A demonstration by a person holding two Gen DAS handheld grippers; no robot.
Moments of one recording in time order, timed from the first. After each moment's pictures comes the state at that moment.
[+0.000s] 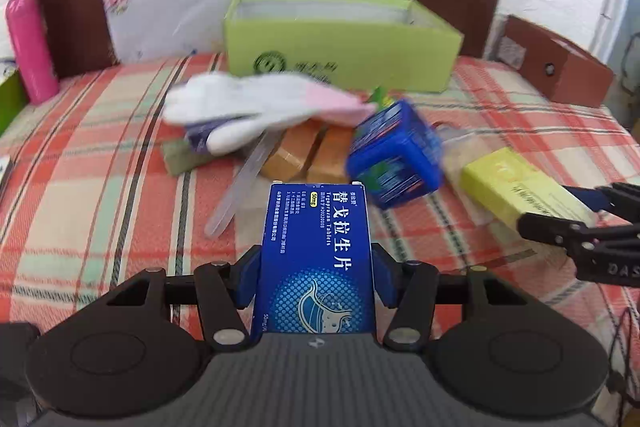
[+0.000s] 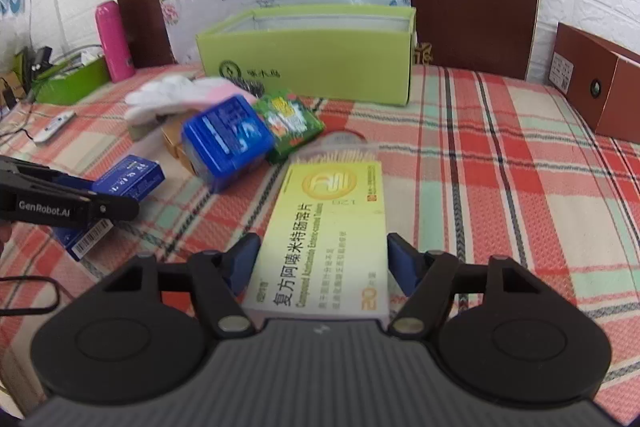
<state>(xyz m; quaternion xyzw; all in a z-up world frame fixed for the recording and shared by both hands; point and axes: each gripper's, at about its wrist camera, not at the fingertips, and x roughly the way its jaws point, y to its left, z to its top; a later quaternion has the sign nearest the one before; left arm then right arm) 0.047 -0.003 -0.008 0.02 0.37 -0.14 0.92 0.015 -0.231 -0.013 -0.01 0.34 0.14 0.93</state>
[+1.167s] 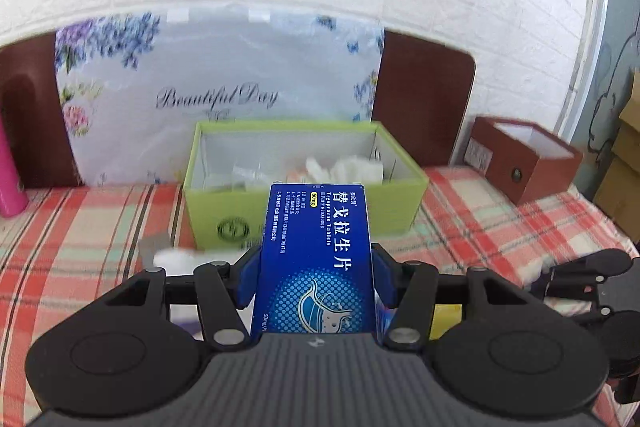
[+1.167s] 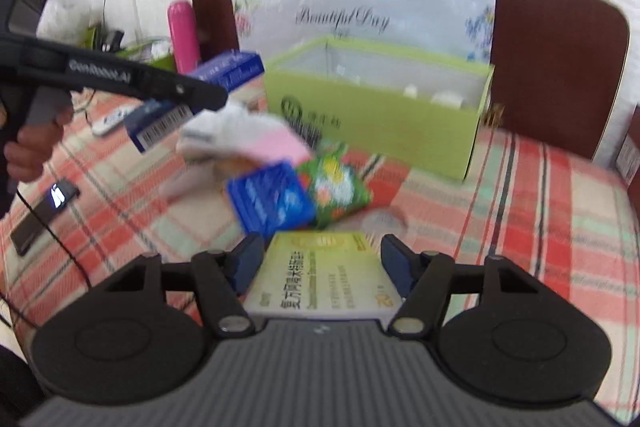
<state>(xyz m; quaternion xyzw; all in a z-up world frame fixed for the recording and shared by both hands) 0.114 -0.018 0.077 -0.01 0.27 -0.19 0.94 0.067 -0.236 0.033 -0.06 0.32 0.27 0.91</state>
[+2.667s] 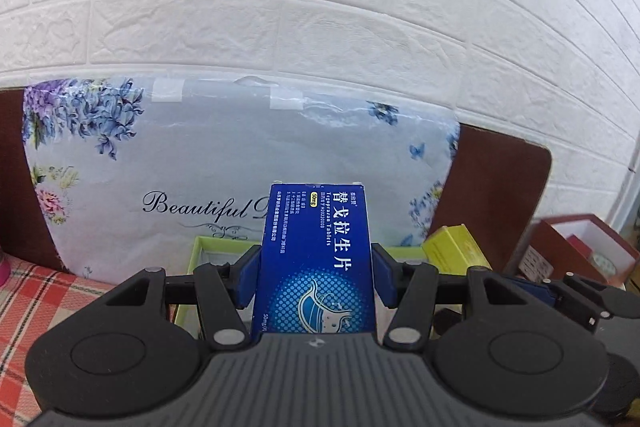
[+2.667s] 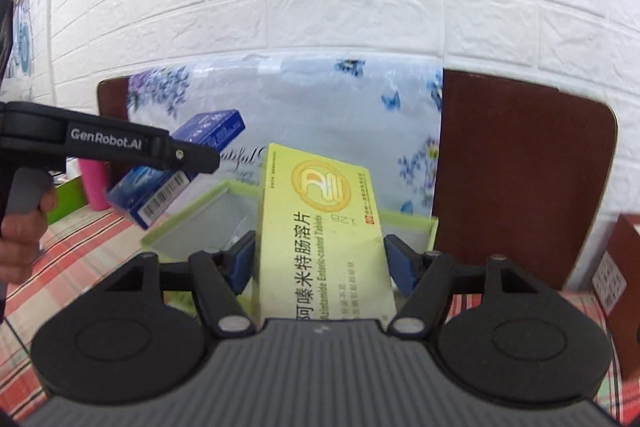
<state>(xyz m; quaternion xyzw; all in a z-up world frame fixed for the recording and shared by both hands) 0.258 -0.046 0.108 -0.05 0.22 -0.12 0.97 0.225 -0.226 0.082 -0.02 0.21 0.17 0.96</state>
